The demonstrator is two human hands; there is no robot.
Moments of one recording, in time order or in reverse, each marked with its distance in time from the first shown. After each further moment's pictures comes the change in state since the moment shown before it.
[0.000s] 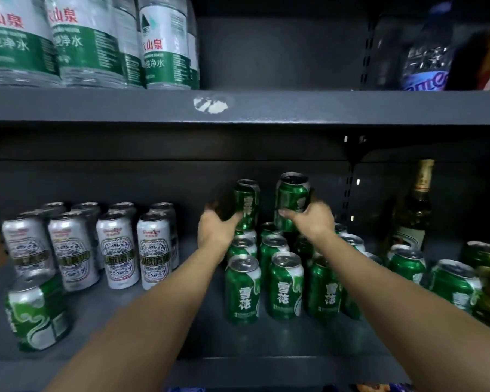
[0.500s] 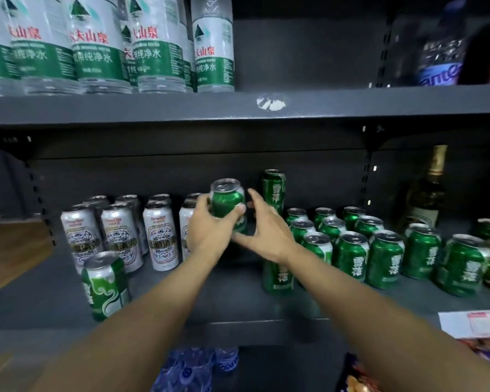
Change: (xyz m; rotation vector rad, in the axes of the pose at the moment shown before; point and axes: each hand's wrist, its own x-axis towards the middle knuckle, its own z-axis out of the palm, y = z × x) left_hand -0.042 -0.009 -0.106 -0.009 0.069 0.145; right_hand -0.110 -0.072 0.075 -0.095 -0.270 -0.504
